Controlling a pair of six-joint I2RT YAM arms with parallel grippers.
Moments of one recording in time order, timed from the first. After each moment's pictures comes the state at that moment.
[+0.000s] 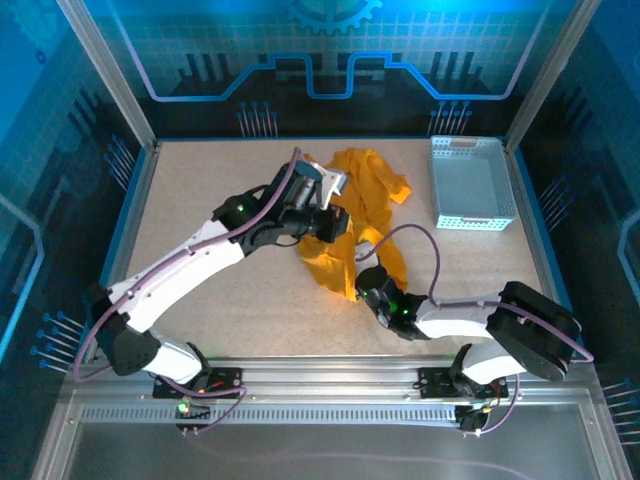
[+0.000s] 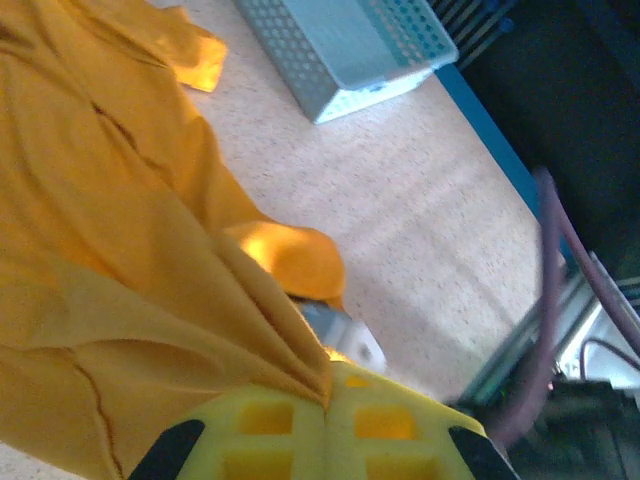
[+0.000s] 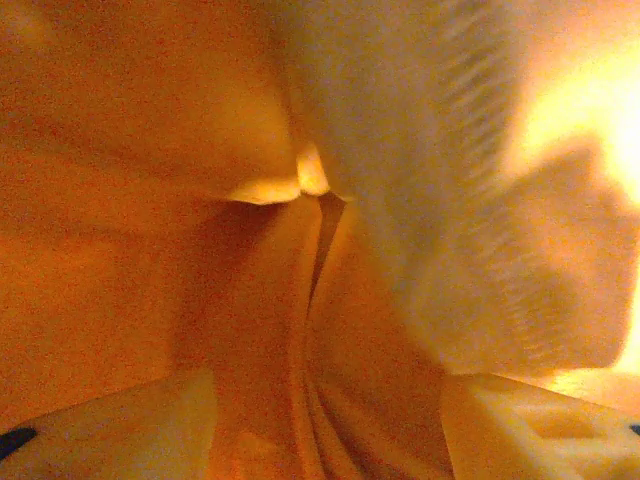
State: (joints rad) left arm -0.76 1.48 1.53 -0.72 0.15 -0.46; right arm 0.97 1.40 0.42 0.50 0.54 0.26
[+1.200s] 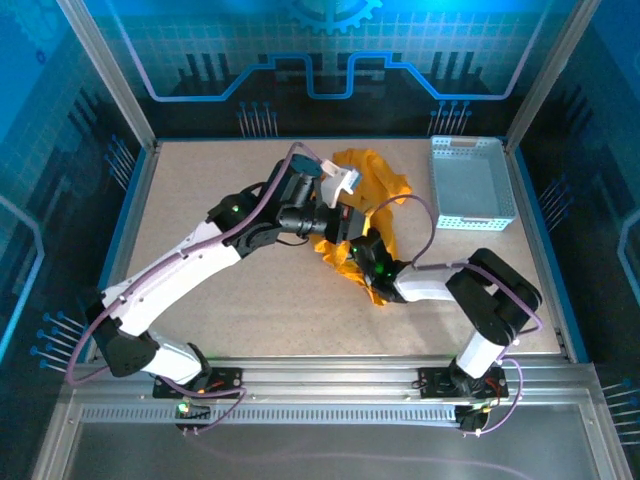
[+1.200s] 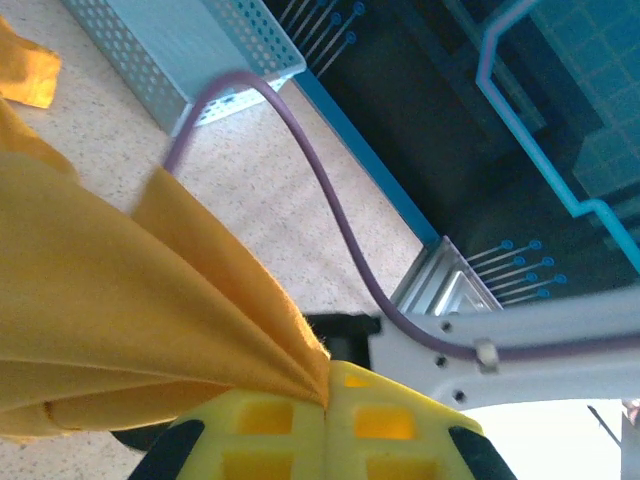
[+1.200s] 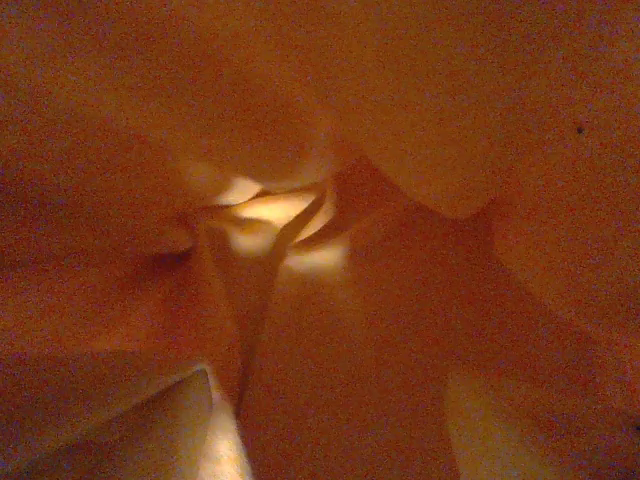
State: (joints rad) left arm -0.82 1.46 1.59 -0.67 0.35 -0.51; right arm 0.72 1.69 0.70 0.53 0.44 0.34
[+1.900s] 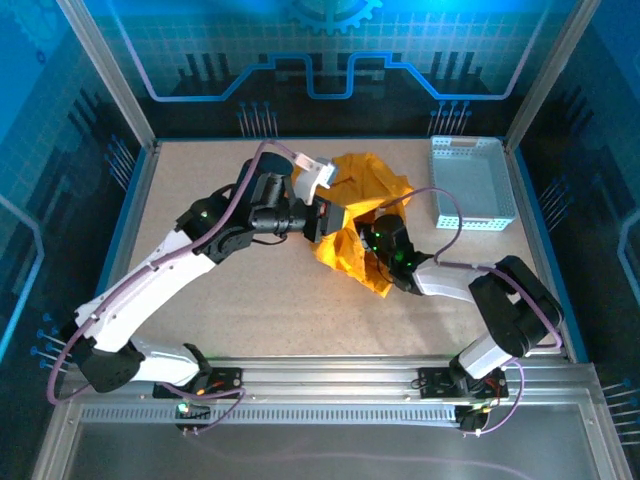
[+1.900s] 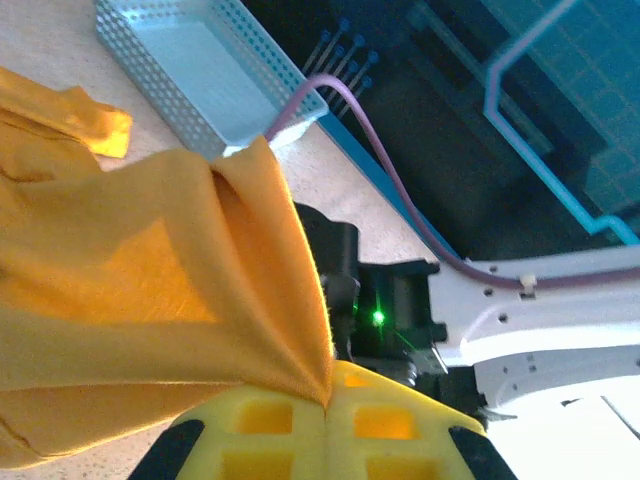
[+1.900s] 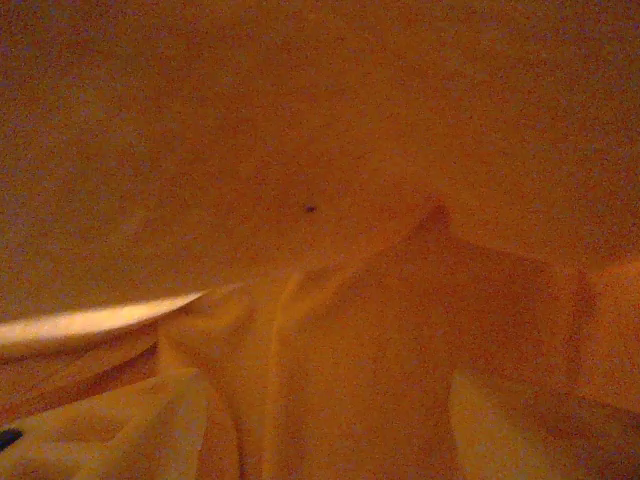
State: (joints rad) left arm -0.77 1.34 1.55 -0.69 0.33 -0.43; right arm 0.58 1.56 0.66 0.45 0.23 0.46
